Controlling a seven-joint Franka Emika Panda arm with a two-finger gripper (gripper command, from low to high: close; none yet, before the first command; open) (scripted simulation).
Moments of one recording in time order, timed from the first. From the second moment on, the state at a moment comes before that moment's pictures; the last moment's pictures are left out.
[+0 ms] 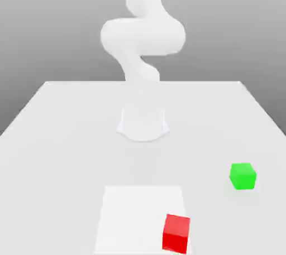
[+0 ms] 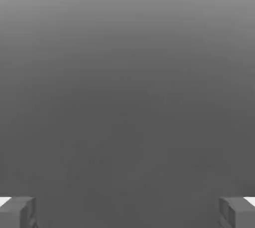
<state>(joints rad) 0.06 -0.72 -0.04 -2.31 0.01 2.33 0.69</state>
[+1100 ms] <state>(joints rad) 0.31 0.37 -0.14 -2.45 0.16 2.81 -0.51</state>
